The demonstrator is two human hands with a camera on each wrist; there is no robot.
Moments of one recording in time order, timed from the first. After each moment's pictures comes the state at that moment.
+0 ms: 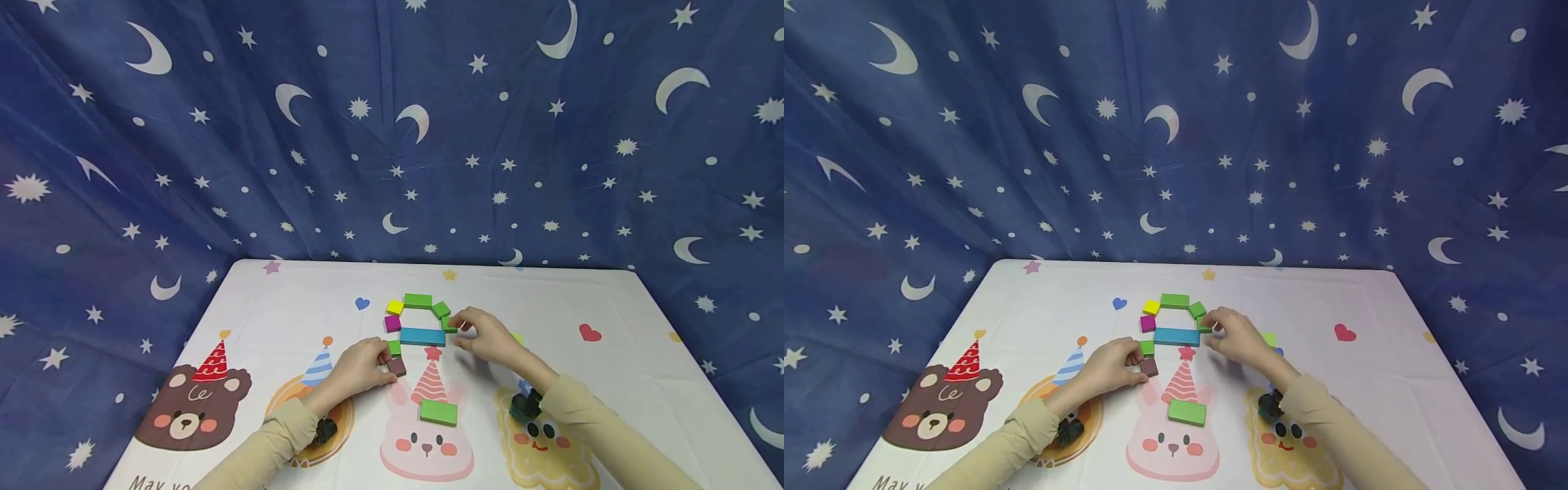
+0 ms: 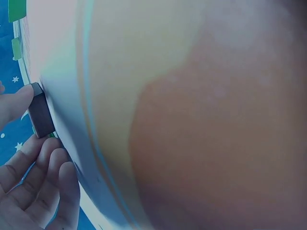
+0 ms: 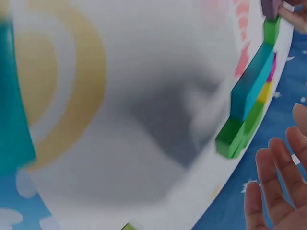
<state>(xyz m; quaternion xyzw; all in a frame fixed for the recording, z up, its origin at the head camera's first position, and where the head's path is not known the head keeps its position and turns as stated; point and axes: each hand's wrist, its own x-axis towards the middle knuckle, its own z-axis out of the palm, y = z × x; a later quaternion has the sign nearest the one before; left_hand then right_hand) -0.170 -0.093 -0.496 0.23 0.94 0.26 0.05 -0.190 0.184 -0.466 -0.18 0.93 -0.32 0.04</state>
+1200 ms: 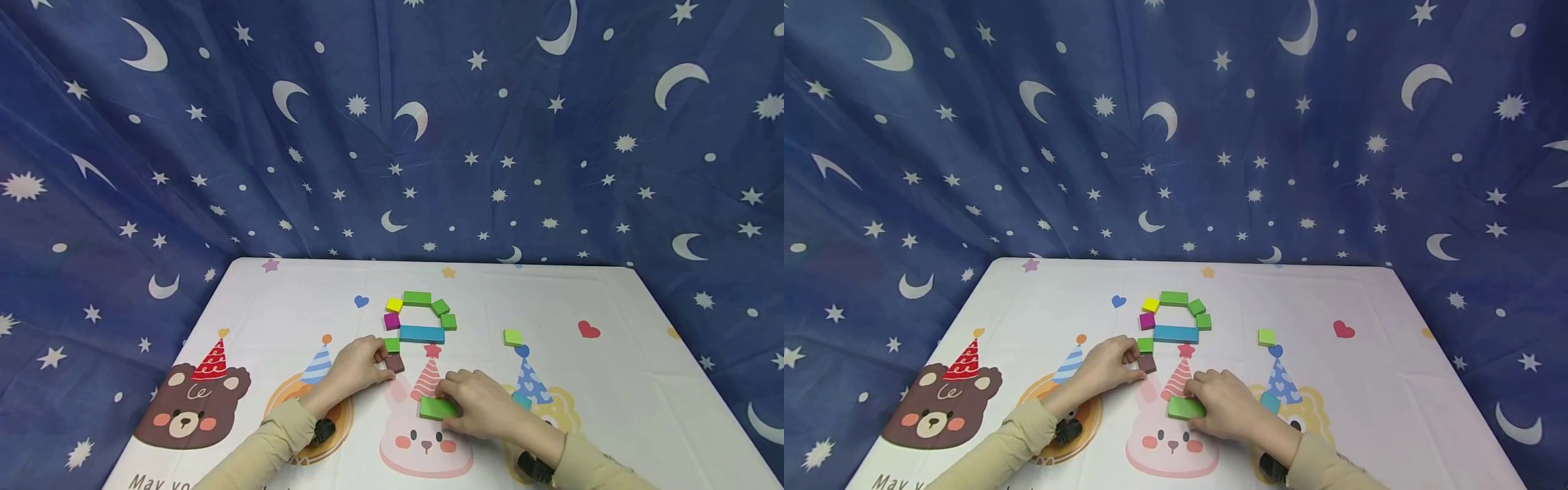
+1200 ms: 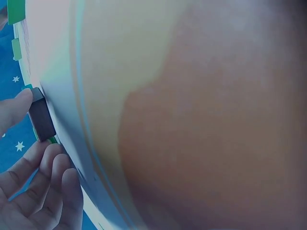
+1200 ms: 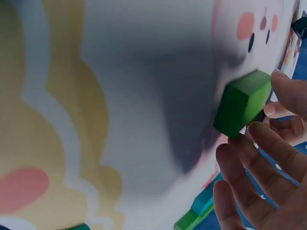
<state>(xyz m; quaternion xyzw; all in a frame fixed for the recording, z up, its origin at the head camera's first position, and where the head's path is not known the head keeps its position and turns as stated) -0.166 -0.095 -0.500 0.22 0.94 0.26 0.01 -0.098 0.156 -0.470 -0.31 0.94 -0.15 0.06</state>
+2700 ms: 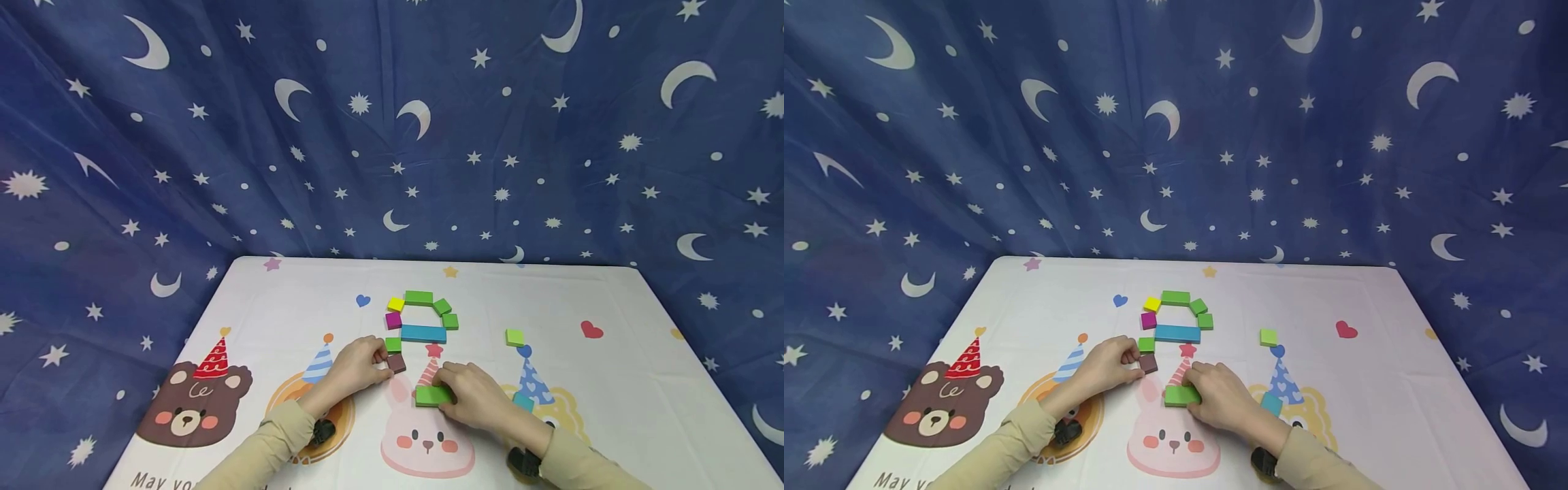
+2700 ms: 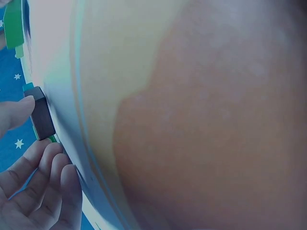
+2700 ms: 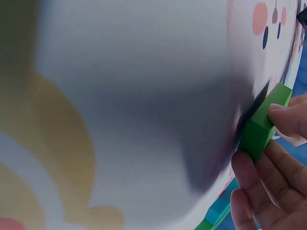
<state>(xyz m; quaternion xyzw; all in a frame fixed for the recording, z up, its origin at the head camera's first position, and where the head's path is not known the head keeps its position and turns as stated) -0.167 -0.097 -0.497 0.20 0.94 0.28 0.05 -0.111 0.144 -0.486 -0.27 0.95 -0.18 0.02</state>
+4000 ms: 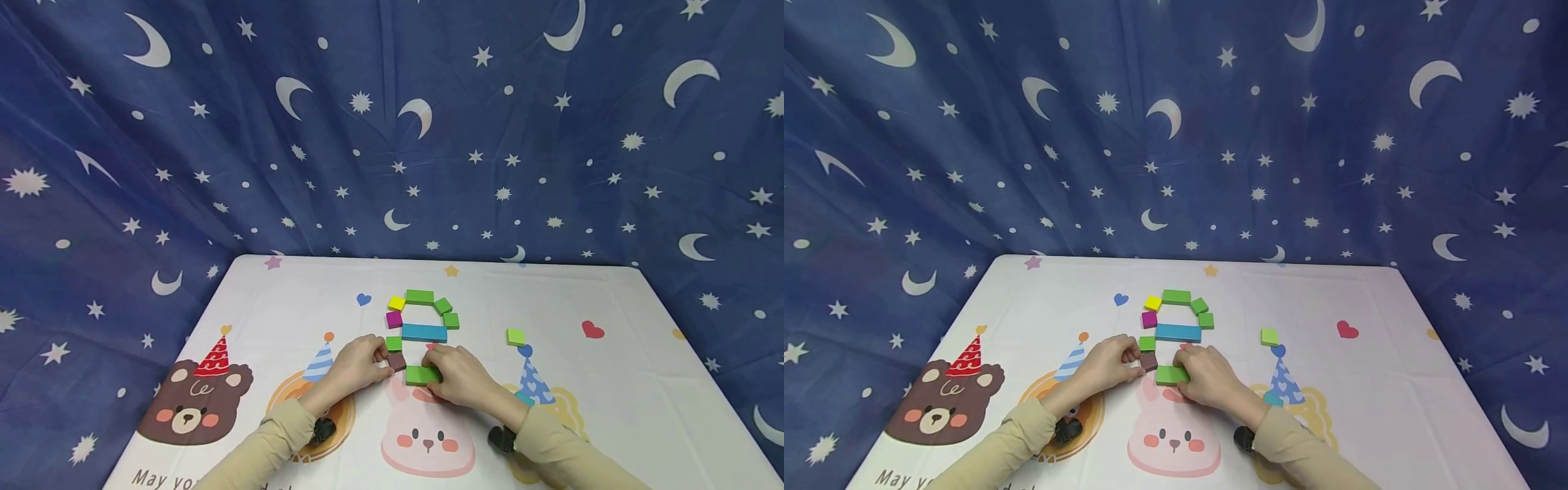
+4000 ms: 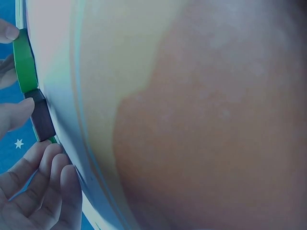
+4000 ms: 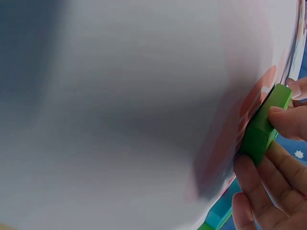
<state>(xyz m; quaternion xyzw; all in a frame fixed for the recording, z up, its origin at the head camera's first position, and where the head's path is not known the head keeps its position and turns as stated) -0.168 -0.098 -0.498 0.20 0.94 0.28 0.05 -0.139 0.126 -0.489 -0.25 0.95 -0.18 0.02</state>
